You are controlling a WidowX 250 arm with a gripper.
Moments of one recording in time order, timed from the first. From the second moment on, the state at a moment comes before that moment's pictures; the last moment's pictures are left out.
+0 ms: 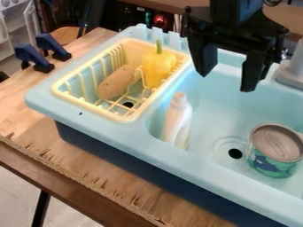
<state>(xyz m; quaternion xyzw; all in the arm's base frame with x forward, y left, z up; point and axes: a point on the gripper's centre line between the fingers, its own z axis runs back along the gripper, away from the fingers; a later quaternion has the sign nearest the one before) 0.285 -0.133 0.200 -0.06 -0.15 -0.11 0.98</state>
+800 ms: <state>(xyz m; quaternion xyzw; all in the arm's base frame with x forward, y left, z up) 0.288 -0.076 0.229 -0.08 -0.19 -0.05 0.98</state>
